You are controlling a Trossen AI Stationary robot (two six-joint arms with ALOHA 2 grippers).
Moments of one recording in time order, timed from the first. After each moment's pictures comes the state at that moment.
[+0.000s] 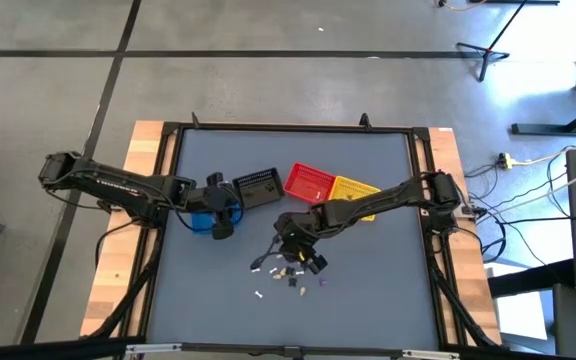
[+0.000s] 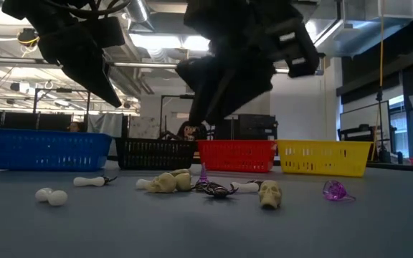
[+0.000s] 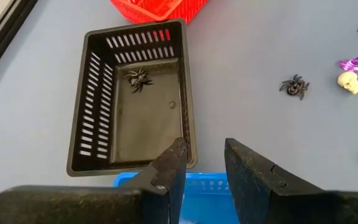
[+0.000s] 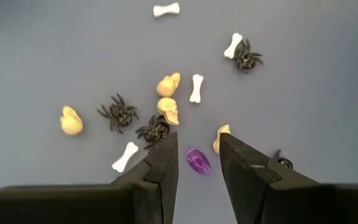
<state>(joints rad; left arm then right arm) -0.08 1.08 0.64 -0.45 -0.32 -0.23 0.16 1.99 1.44 -0.46 -0.30 -0.53</state>
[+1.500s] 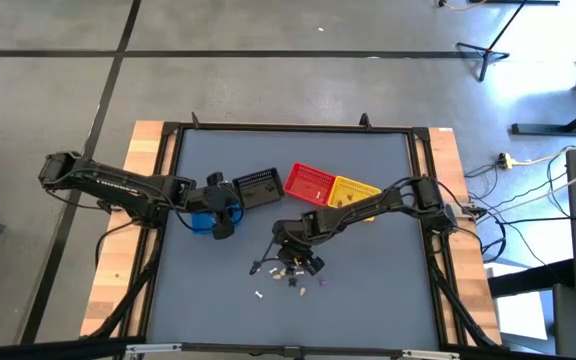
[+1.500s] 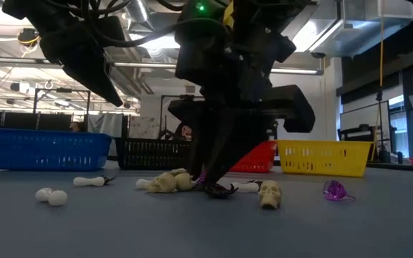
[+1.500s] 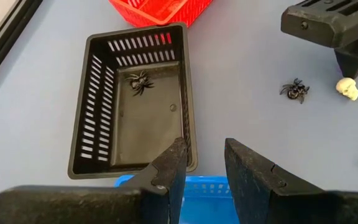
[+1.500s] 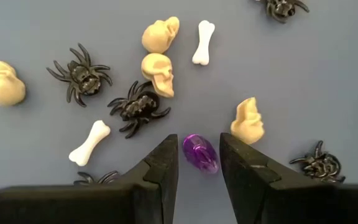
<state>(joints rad) -0.08 1.08 0.64 -0.44 -0.33 -0.23 0.16 2.11 1.44 -0.42 -0.25 -0.58</state>
